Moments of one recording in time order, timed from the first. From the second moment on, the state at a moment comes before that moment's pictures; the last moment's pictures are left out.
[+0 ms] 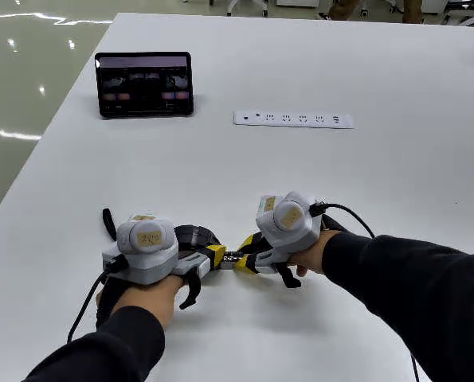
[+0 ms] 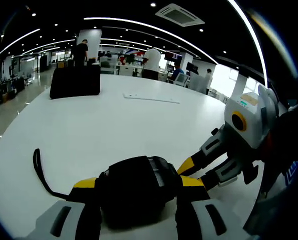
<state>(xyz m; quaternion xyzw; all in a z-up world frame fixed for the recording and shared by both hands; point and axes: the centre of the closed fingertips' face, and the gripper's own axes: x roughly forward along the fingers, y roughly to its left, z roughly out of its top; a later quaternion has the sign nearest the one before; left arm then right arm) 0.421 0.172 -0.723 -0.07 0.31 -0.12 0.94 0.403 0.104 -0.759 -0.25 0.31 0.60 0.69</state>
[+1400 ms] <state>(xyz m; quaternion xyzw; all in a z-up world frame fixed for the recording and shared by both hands) 0.421 0.172 -0.723 -0.07 0.31 -0.12 0.94 0.401 0.118 -0.759 -0.25 0.31 0.61 0.69</state>
